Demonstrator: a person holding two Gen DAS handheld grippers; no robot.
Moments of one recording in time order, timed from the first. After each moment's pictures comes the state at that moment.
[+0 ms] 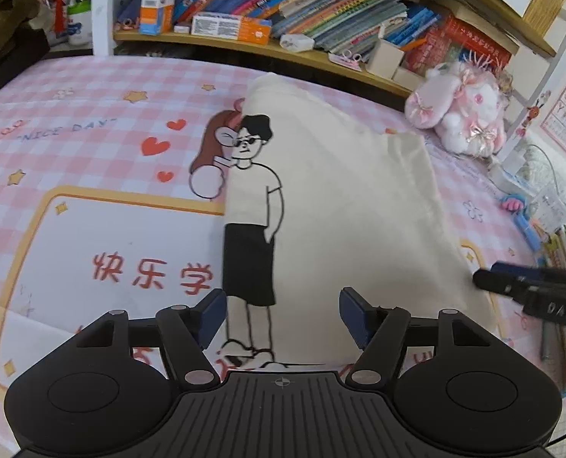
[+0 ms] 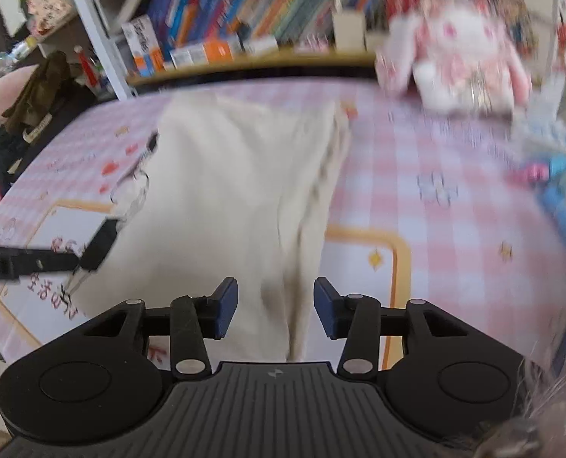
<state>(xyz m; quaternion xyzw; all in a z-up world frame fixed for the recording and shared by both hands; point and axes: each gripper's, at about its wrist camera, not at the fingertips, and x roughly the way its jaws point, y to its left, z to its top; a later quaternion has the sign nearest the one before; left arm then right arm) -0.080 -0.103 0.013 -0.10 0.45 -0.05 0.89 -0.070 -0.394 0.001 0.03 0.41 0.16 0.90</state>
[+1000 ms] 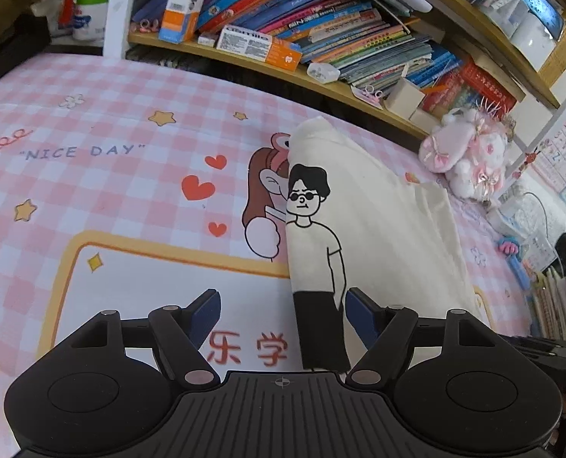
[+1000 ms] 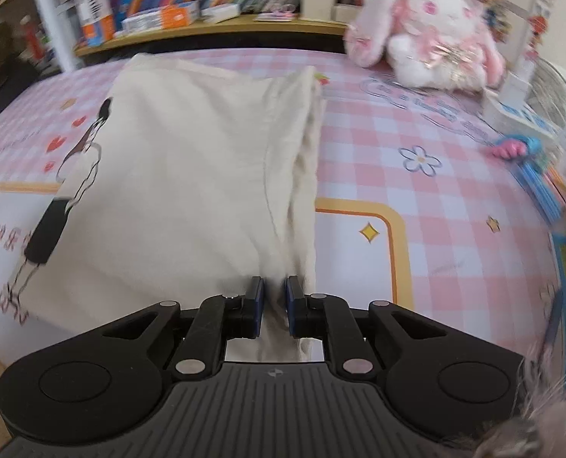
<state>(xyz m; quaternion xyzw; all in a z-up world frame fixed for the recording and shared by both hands) -0.026 -0.016 0.011 -0.14 0.44 -0.11 0.88 -0.061 -0.360 -0.022 0.02 0.46 0.04 0.89</state>
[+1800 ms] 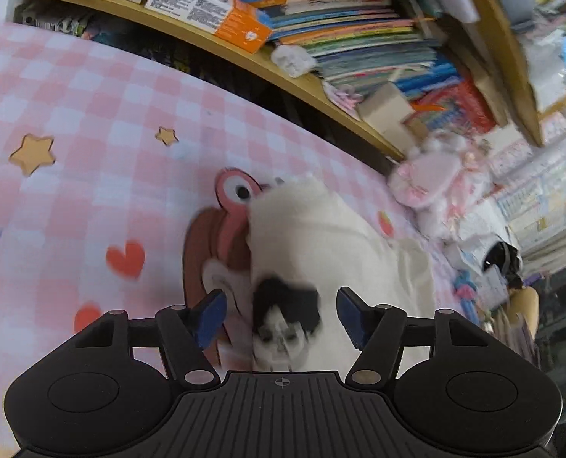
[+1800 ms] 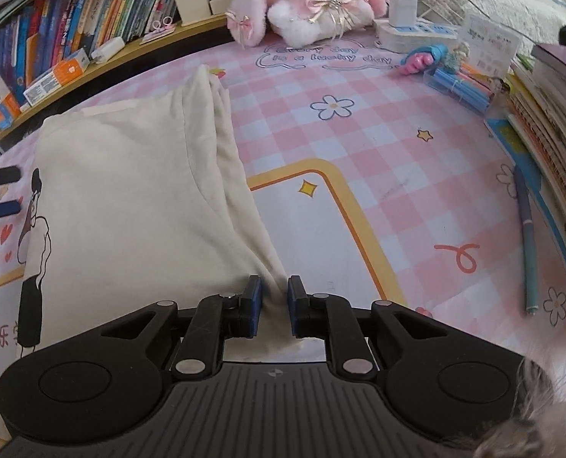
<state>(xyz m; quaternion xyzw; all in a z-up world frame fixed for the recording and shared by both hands) 0.162 -0.011 -0.041 -0.24 0.48 -0.22 0.81 -0.071 -0.372 -0.028 0.15 0.47 -0.10 0.87</state>
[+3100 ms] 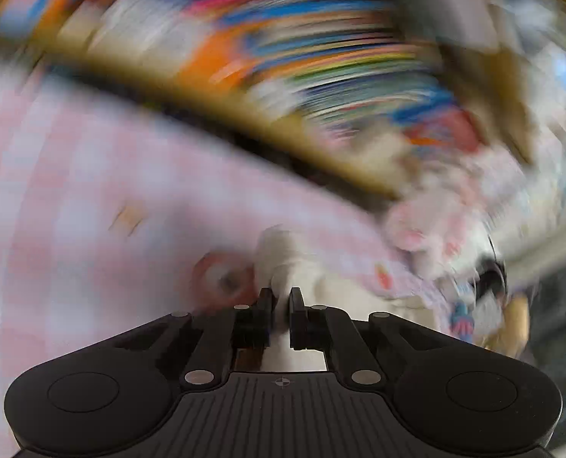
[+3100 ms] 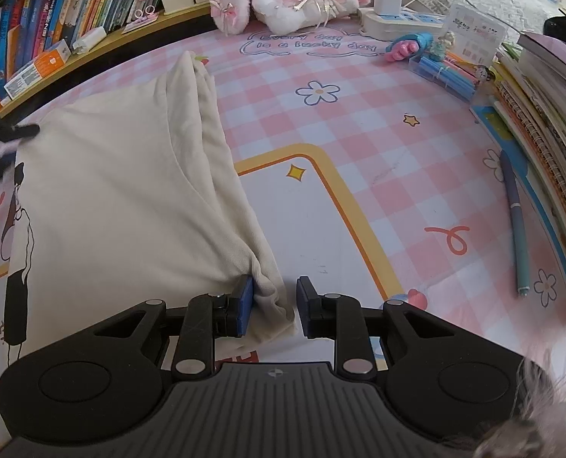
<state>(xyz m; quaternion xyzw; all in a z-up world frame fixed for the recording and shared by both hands) 0.191 -0.029 -0.030 -0.20 0.37 -0.31 0.85 -0.071 -0.363 -0.032 0.14 0.48 -0.13 0.85</state>
